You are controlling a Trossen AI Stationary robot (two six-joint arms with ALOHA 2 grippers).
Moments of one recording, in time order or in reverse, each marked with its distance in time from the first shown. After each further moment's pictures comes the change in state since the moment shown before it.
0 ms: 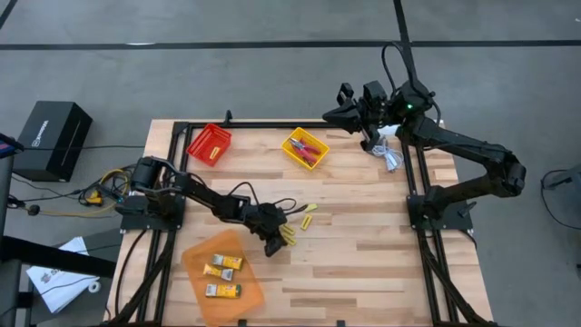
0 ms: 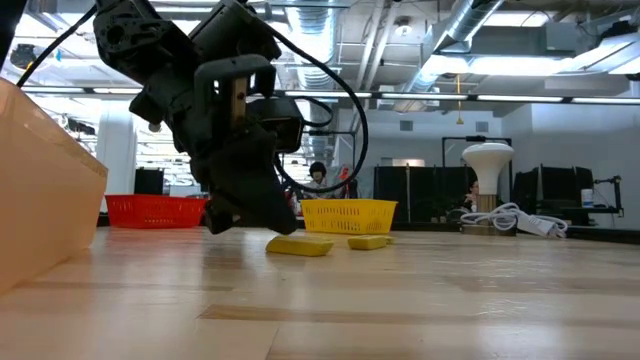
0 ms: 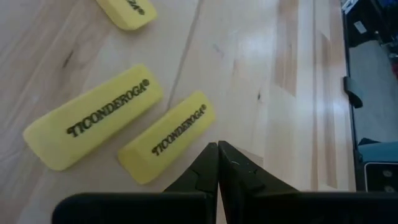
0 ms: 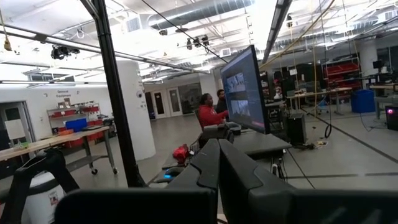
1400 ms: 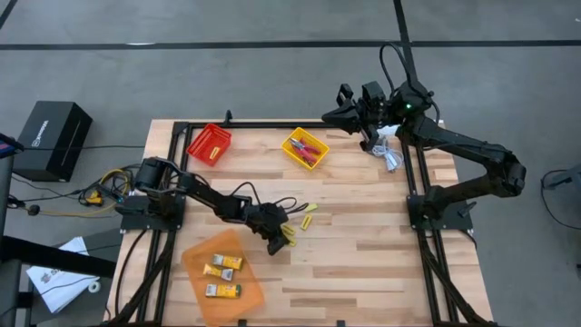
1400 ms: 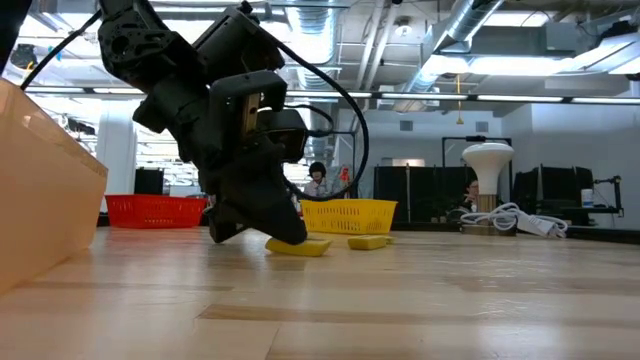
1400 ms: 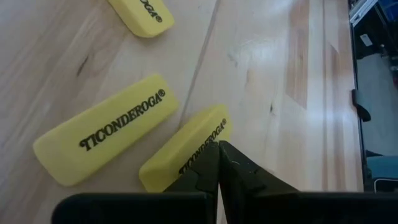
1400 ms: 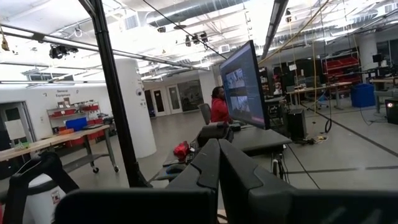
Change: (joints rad) left arm 0.009 0.066 0.001 0.030 -0.031 -0.026; right arm 0.000 0.000 0.000 -0.022 0.000 0.002
